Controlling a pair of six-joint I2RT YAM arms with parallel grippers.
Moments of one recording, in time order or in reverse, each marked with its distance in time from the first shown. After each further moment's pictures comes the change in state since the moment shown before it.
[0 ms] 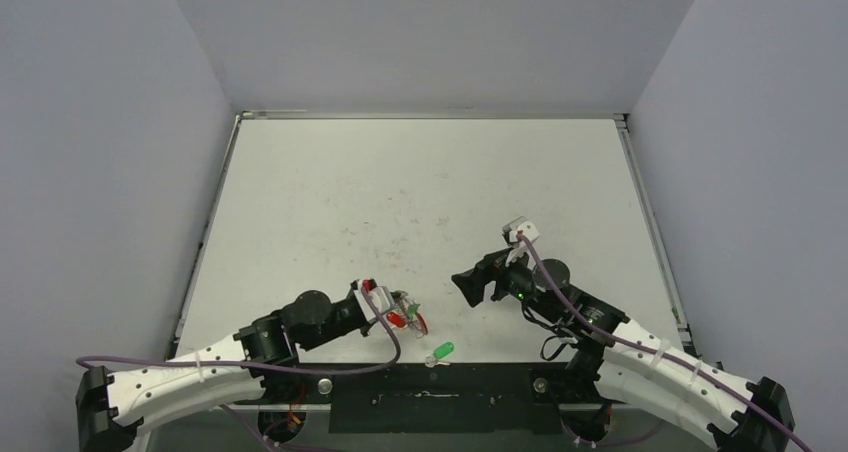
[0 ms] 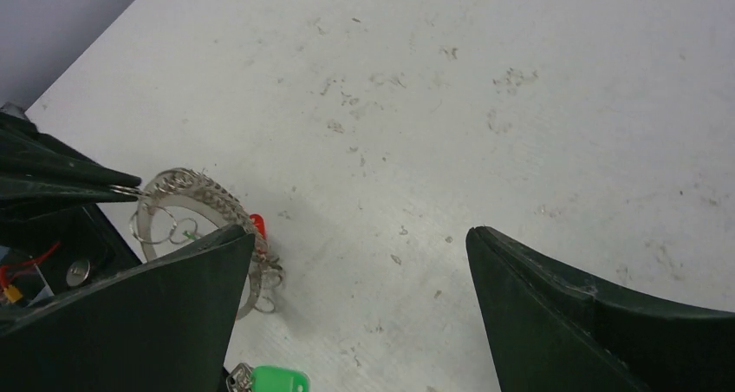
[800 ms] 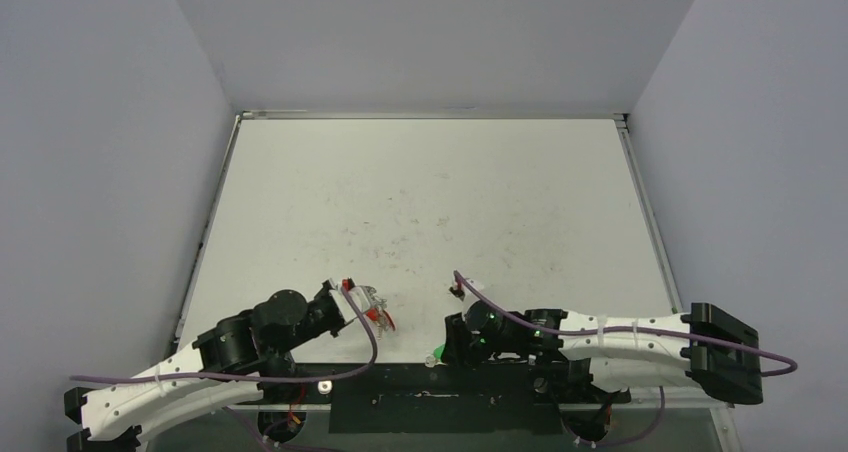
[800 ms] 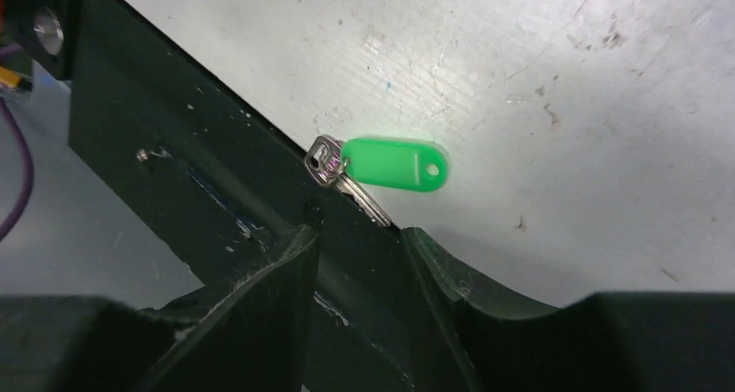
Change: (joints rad) left arm 0.000 -0.188 0.204 -0.522 -0.136 0.064; right arm 0.375 0.357 0.036 -0.283 -0.035 0.539
